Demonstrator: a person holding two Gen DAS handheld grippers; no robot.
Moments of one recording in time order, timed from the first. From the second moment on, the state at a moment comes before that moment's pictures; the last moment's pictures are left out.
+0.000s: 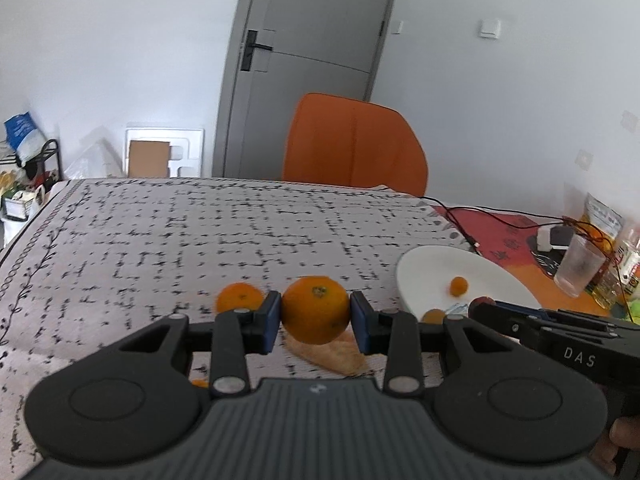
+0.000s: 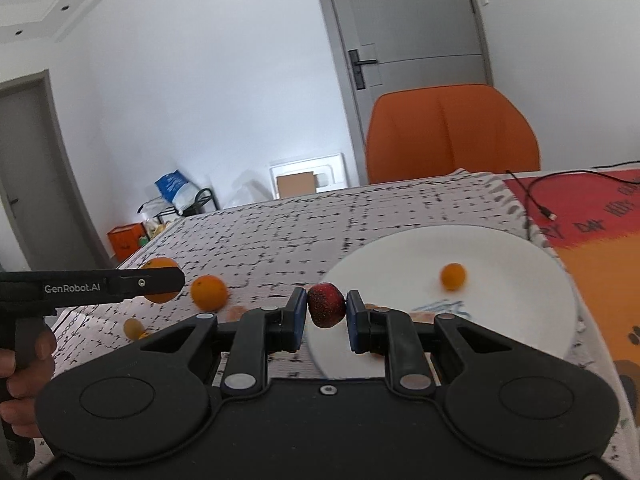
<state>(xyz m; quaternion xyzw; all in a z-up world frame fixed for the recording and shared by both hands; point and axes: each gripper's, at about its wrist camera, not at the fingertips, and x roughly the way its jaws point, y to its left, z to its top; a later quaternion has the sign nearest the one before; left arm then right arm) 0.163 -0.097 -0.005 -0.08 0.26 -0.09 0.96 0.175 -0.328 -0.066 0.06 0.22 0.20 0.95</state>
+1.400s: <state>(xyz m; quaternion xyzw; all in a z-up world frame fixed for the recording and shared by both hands) 0.222 -0.198 -0.022 -0.02 0.28 -0.15 0.95 0.177 -0.419 -0.099 0.14 0.22 0.14 0.95</state>
